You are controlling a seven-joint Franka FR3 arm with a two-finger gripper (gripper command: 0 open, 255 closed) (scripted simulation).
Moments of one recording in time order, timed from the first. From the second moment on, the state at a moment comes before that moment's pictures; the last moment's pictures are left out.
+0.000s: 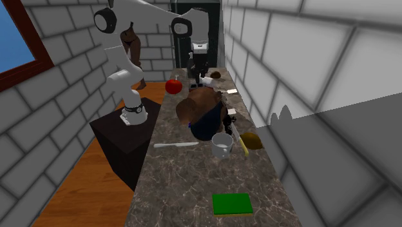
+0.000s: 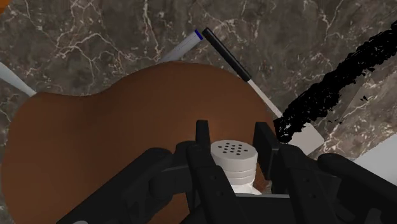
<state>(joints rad) 0.17 -0.20 0.20 -2.01 0.04 1.82 0.44</state>
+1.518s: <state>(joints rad) 0.35 -0.30 0.48 -2.15 0.15 1.88 0.86</state>
